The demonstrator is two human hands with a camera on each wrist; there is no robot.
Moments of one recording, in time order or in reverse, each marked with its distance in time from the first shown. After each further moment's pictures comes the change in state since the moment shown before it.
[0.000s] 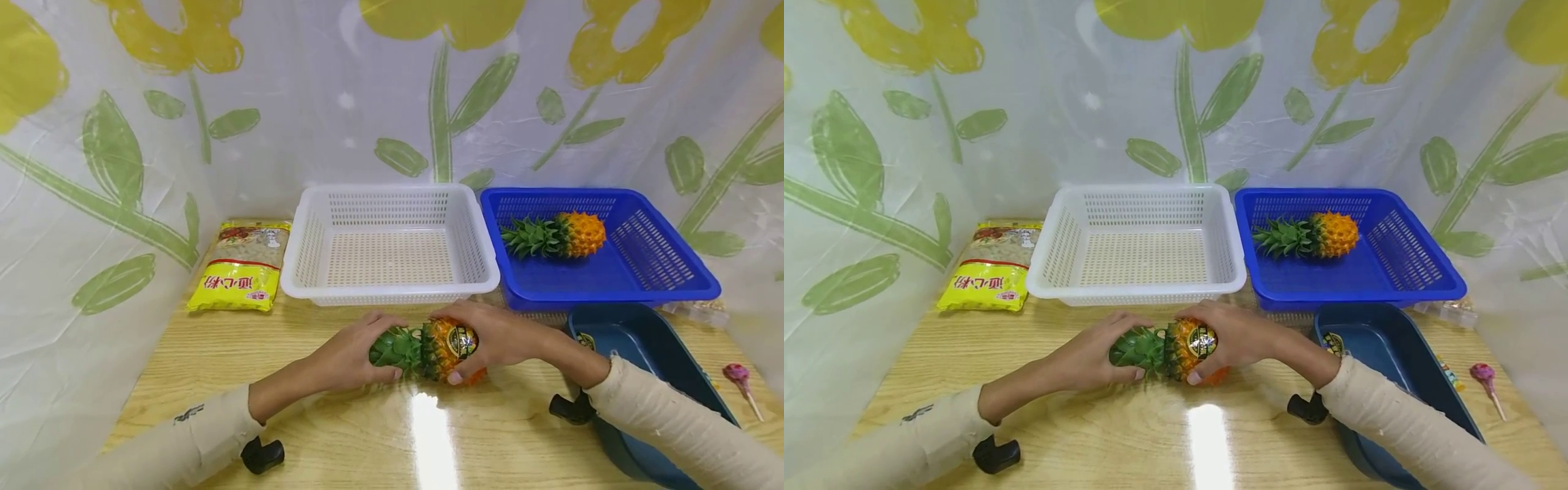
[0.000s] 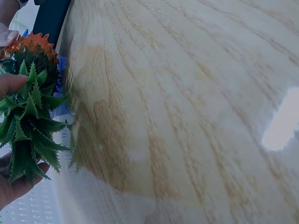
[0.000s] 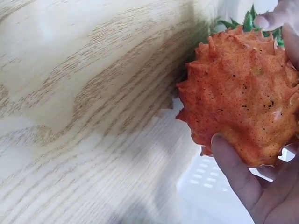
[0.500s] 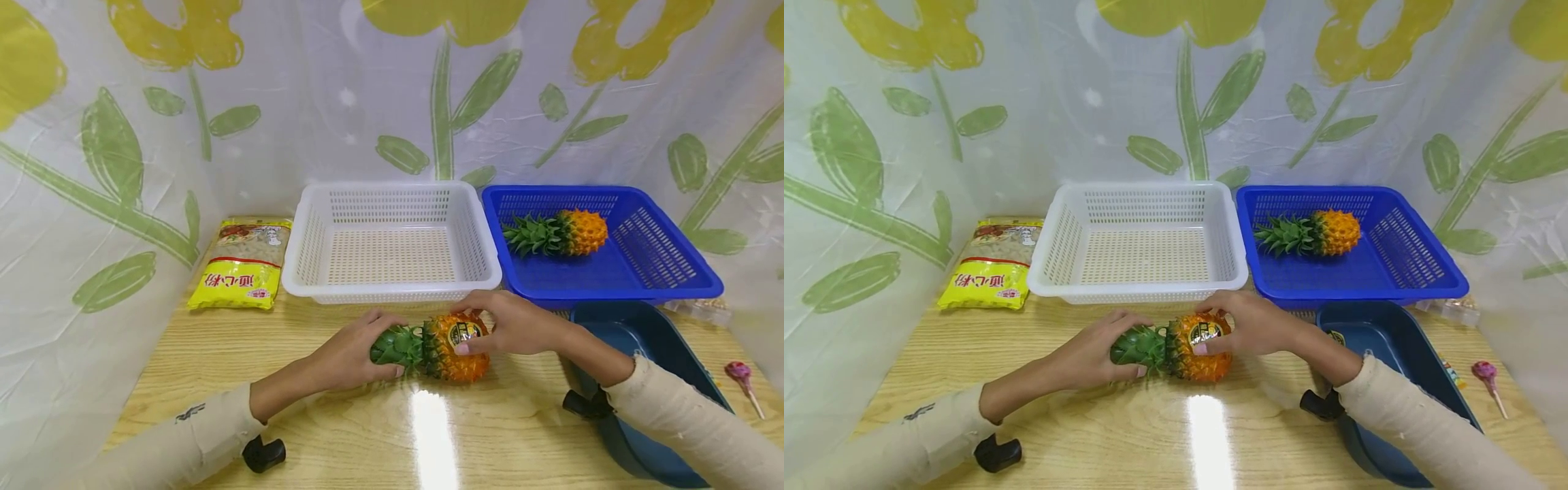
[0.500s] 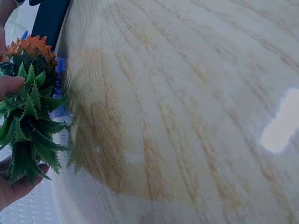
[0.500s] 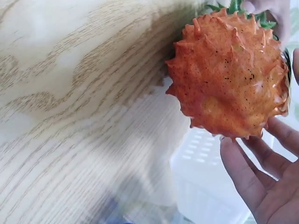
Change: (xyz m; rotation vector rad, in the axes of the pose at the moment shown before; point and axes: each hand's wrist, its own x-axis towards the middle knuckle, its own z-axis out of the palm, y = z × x) left_hand -0.001 0.002 0.001 -0.027 -0.001 -0.036; right_hand -0.012 0.003 -0.014 0.019 0.105 0.012
